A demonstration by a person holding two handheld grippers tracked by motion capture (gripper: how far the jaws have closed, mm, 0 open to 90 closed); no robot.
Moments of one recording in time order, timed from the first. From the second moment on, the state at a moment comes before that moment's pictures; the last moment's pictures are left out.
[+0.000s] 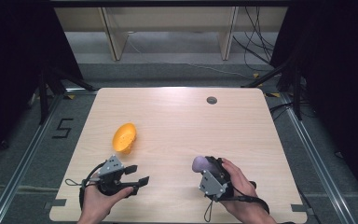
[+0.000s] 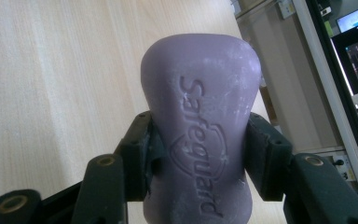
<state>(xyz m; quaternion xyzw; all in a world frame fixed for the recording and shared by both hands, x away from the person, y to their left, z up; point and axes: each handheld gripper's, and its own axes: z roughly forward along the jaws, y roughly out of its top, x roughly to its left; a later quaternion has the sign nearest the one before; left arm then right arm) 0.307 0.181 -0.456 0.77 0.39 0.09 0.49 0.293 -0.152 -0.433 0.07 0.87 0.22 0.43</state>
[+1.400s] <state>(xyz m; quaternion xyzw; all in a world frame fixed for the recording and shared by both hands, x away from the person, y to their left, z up) 0.358 0.041 -0.406 0.81 0.31 -0.04 0.50 0.298 -0.148 -0.432 0.03 0.87 0.23 0.44</state>
